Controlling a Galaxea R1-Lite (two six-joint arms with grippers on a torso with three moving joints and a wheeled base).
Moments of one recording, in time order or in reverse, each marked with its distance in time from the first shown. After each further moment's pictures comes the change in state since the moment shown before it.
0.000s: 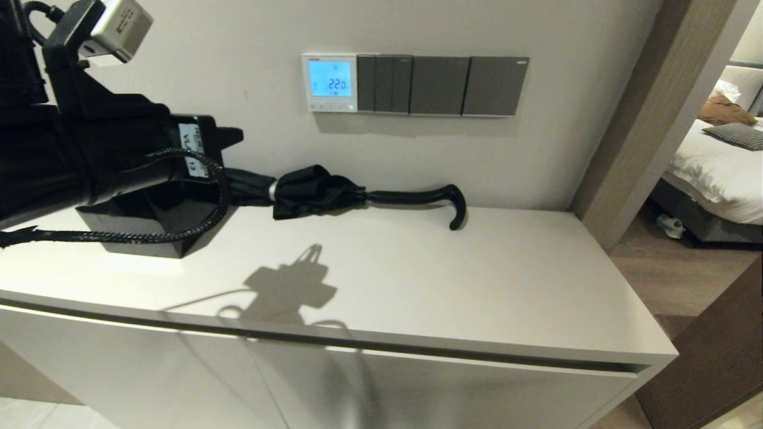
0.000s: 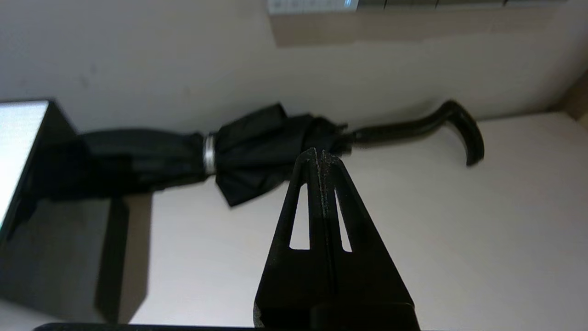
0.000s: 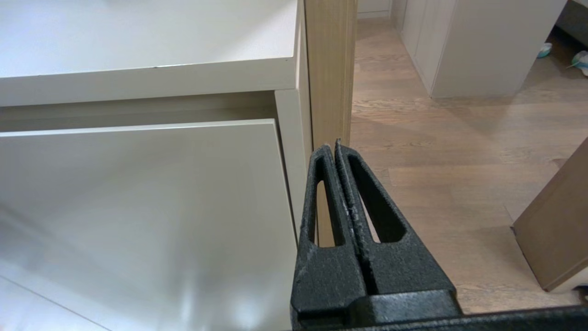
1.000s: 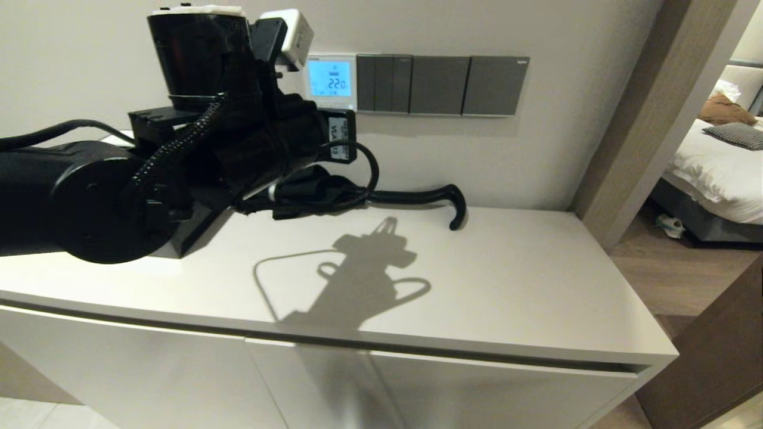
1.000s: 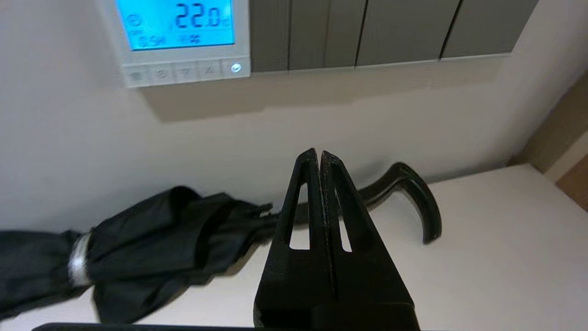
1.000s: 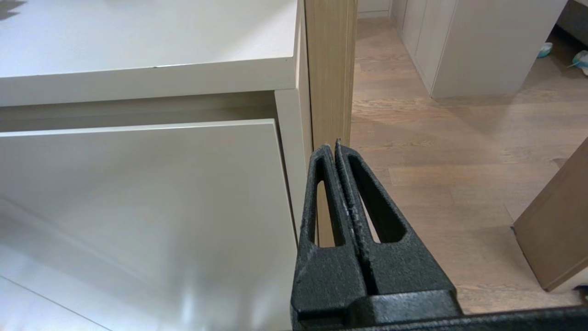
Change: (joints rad) left arm -0.178 0.348 -0.211 -0.253 0.108 0.013; right arm 0.000 0.000 0.000 0.000 0.000 0.000
